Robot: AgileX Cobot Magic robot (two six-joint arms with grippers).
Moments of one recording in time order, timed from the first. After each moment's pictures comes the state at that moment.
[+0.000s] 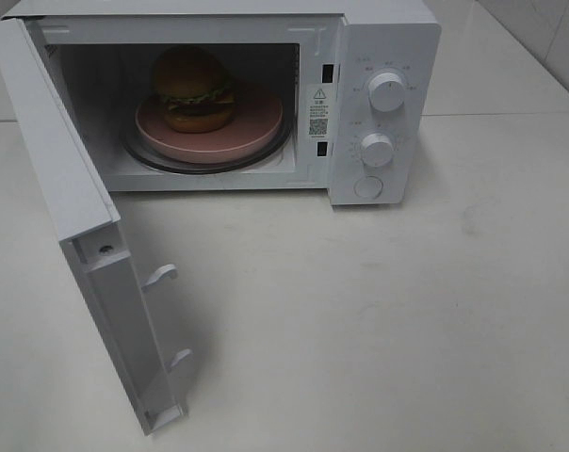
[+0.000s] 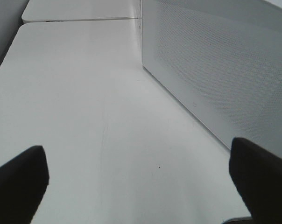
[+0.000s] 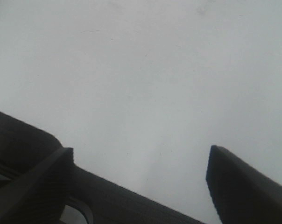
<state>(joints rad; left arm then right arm) -0.02 -0.01 -0.50 -0.08 1.05 0.05 0.37 0.54 -0.60 -0.07 1.02 -0.03</state>
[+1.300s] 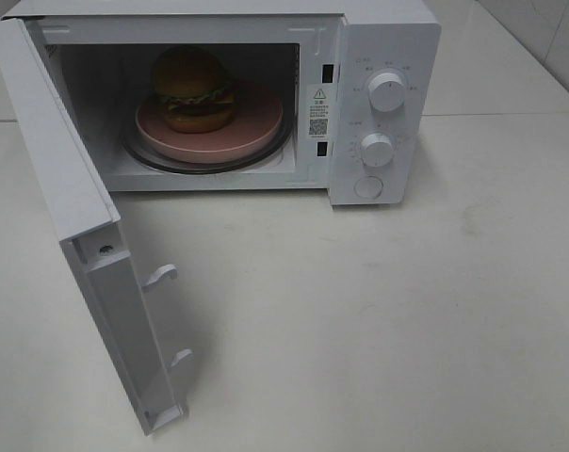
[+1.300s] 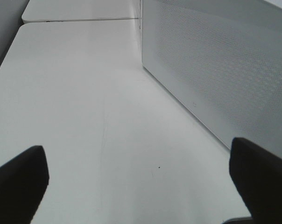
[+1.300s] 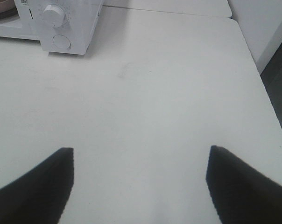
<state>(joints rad) -0.02 -0.01 -0.50 -0.08 1.05 0.05 0.06 0.00 -0.51 -0.07 1.03 -0.02</state>
